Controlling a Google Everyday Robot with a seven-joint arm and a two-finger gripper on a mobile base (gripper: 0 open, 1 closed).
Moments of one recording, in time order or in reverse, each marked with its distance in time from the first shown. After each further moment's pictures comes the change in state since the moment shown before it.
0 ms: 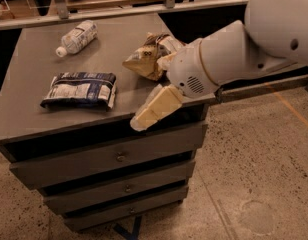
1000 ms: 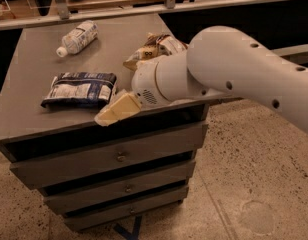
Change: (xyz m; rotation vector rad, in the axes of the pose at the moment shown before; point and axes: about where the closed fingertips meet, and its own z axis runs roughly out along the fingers) arm -0.023 -0.014 0.079 0.157 -0.090 0.054
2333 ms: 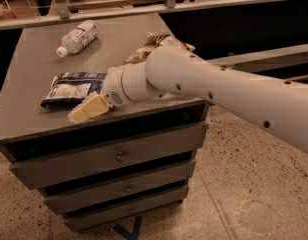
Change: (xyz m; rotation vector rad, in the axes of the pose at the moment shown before) arm -0.017 0.001 0.100 -0.082 -0.095 0.035
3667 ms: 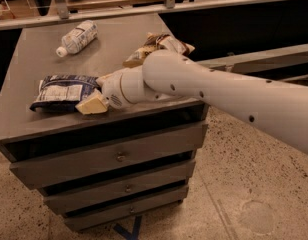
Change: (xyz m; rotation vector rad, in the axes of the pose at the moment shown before) arm 0.017 -0.008 0.026 -0.033 0.012 -0.011
